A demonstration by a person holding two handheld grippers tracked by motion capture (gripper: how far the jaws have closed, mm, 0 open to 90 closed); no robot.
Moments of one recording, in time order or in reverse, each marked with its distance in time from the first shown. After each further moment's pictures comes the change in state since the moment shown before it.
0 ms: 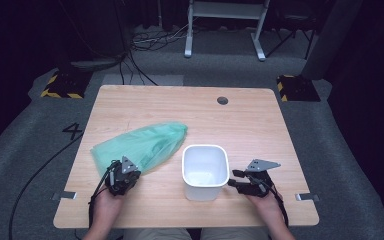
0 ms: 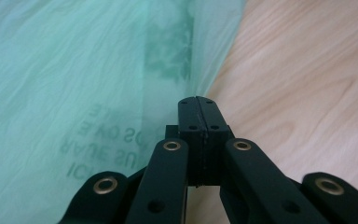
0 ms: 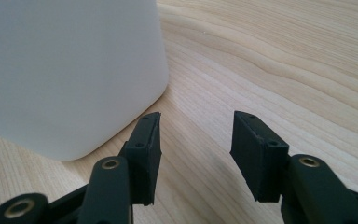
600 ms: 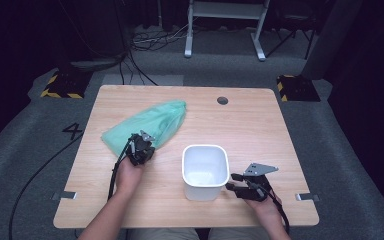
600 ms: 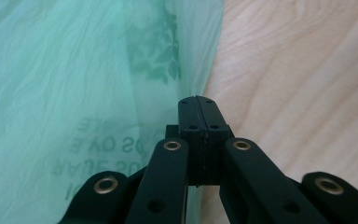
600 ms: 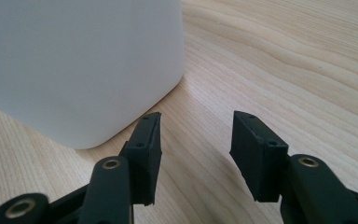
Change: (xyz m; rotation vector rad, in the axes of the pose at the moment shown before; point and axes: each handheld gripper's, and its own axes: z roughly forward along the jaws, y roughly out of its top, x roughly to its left) left arm 0.015 0.078 0.069 0.009 -0.015 -0.054; right arm 0.013 -0.004 0.001 0.017 -0.001 -0.019
